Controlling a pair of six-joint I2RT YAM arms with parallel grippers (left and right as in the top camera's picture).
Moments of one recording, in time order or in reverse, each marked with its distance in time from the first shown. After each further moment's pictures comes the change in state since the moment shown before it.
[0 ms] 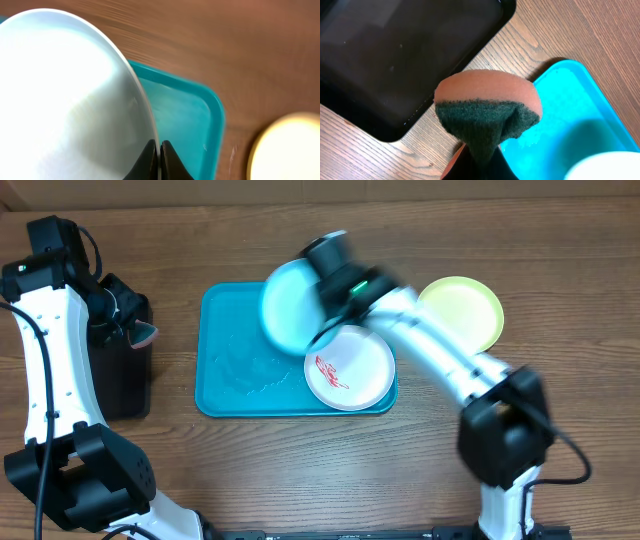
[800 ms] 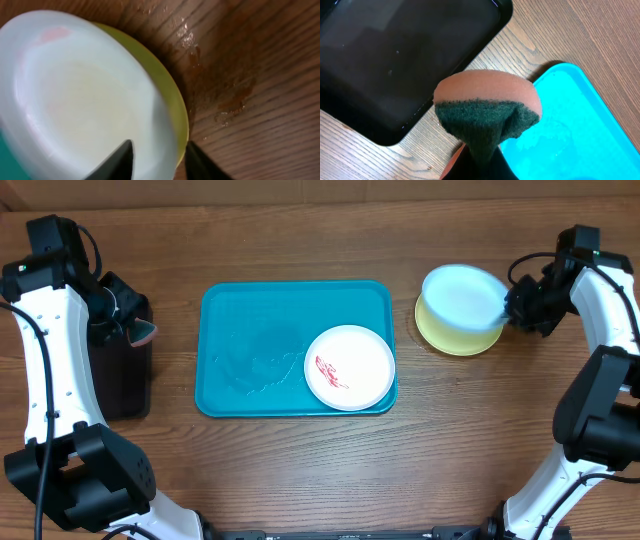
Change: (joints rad) left arm -0.001 0.000 0.000 0.016 0.000 0.000; right arm -0.771 0.000 -0.148 -0.208 -0.460 0.197
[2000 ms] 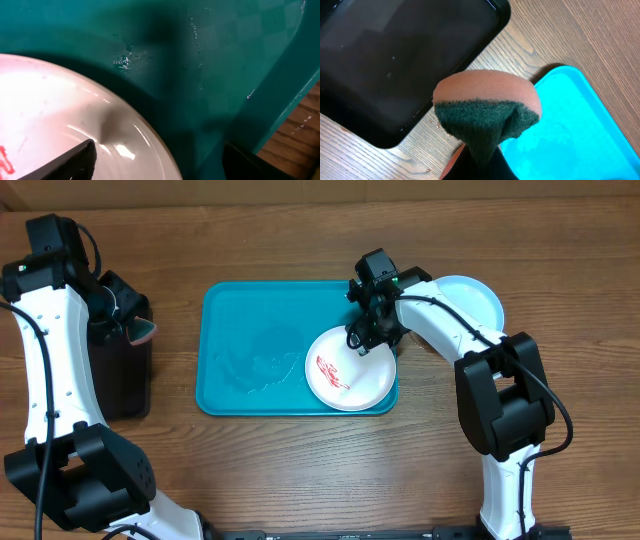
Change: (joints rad) left arm 0.000 0.000 0.000 0.011 0.000 0.000; right arm 0.676 0.118 -0.007 0.144 0.206 -0.546
